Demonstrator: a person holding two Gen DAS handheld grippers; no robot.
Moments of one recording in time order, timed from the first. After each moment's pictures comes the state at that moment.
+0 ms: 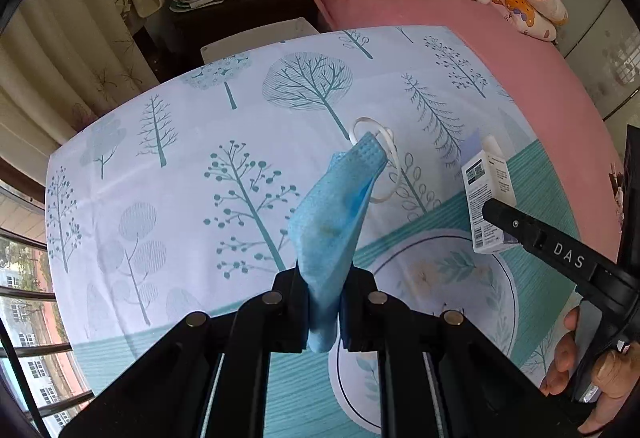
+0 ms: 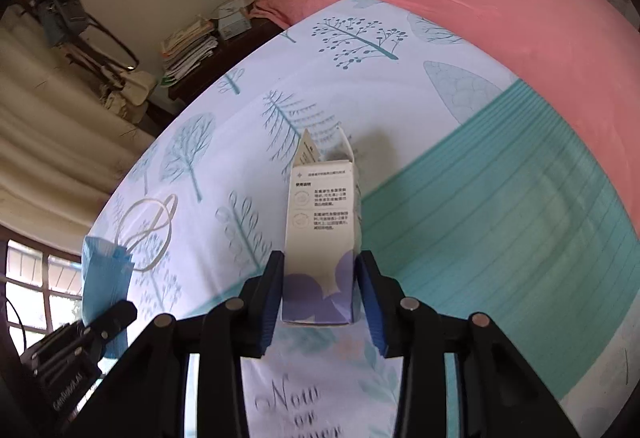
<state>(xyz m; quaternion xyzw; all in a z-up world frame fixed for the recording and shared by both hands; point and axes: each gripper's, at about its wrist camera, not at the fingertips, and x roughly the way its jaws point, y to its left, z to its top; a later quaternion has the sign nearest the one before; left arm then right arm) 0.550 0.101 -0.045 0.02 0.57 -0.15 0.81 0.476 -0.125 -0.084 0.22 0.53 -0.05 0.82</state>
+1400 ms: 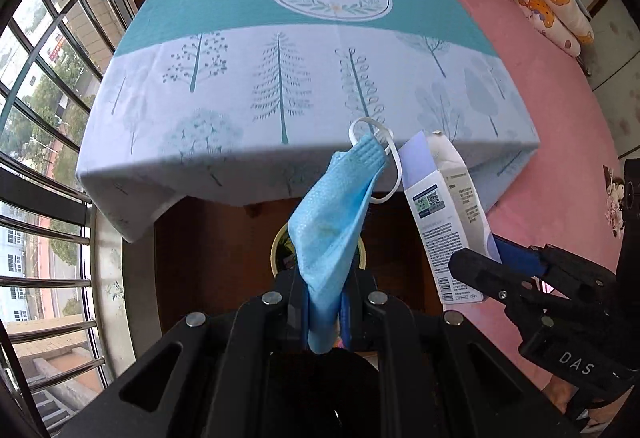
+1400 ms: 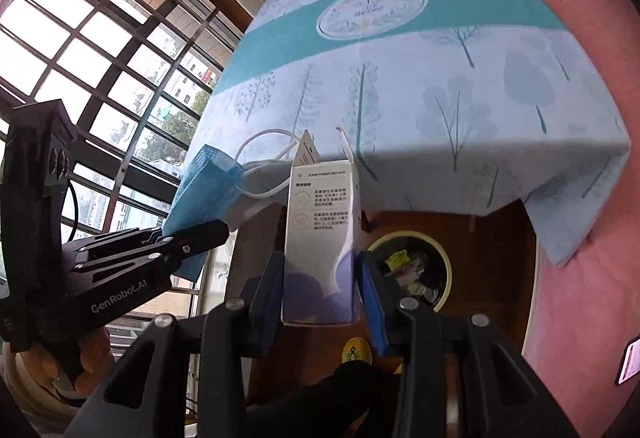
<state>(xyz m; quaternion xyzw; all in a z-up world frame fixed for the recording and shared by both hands) 0.020 0.026 -0.024 -0.07 0.61 -0.03 0.79 0.029 -0.182 -0.066 0.10 0.58 0.27 0.76</state>
